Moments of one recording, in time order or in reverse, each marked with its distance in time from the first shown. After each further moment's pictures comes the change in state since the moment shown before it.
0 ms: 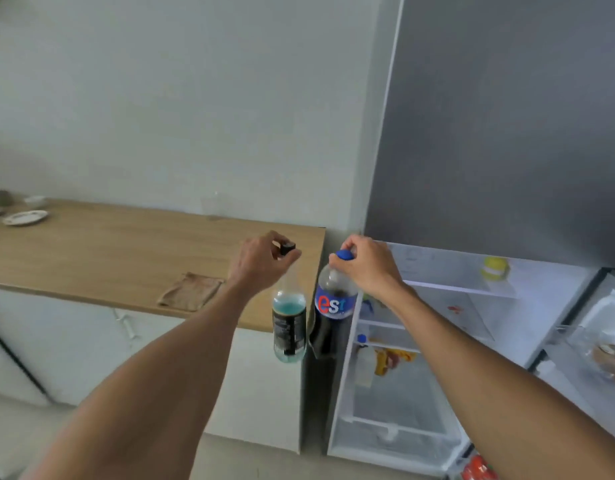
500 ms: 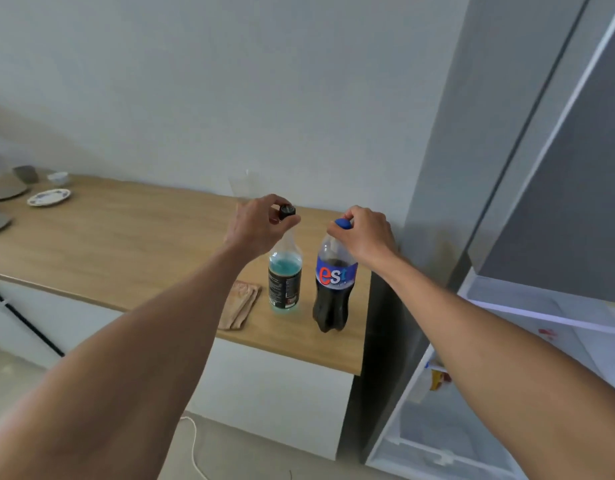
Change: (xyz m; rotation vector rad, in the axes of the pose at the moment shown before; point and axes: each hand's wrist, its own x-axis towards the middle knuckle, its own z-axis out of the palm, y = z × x) left_hand 0.165 -0.135 -0.015 0.064 0.045 -0.049; right_hand 0.186 -0.044 0.146 0.053 -0.070 0.026
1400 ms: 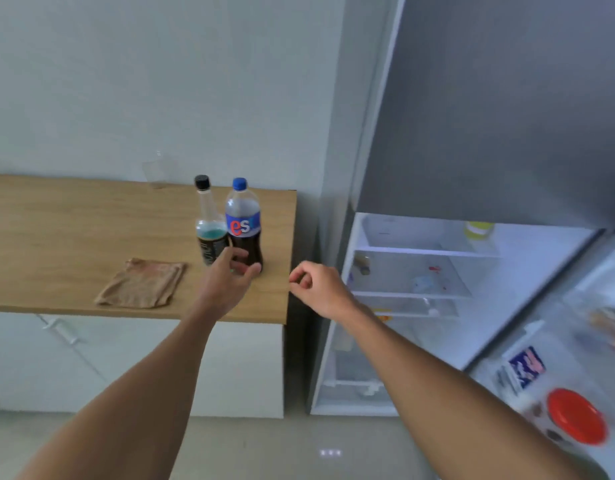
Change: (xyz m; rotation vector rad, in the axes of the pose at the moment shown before) left_hand -0.152 0.029 0.097 -0.247 -0.229 -0.216; right_hand -0.167 0.114 -0.014 0.056 -0.163 0.062
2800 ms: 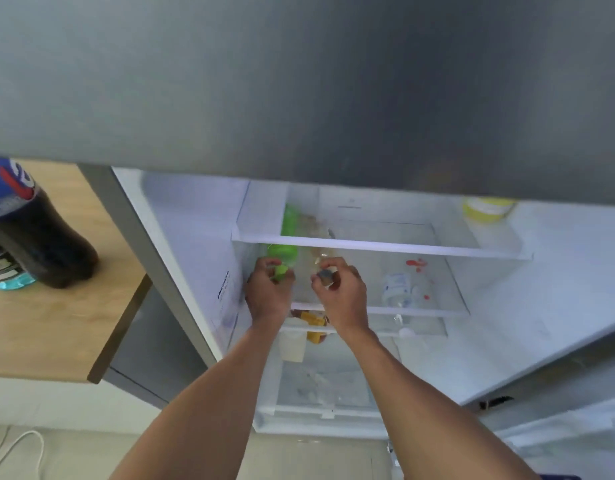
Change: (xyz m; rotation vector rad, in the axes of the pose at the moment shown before) left_hand 0.129 0.013 0.437 -0.173 0.197 -0.274; right_hand 0.137 0.383 -0.019 0.271 0.387 0.131
